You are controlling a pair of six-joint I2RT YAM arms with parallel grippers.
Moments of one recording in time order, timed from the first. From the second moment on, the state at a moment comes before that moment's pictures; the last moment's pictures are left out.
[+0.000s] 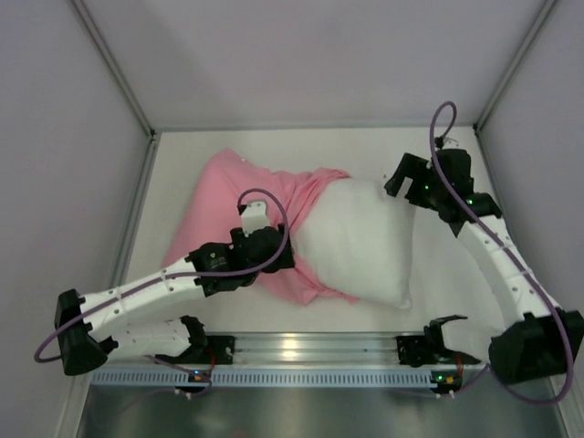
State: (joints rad) left arm -1.06 1.10 0.94 -0.71 -0.60 -0.94; right arm 0.18 1.26 1.13 -0.52 -0.02 0.46
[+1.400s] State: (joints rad) left arm -1.19 1.12 0.78 -0.46 -0.44 -0.97; right arm 0.46 0.71 0.43 -0.47 -0.37 0.66
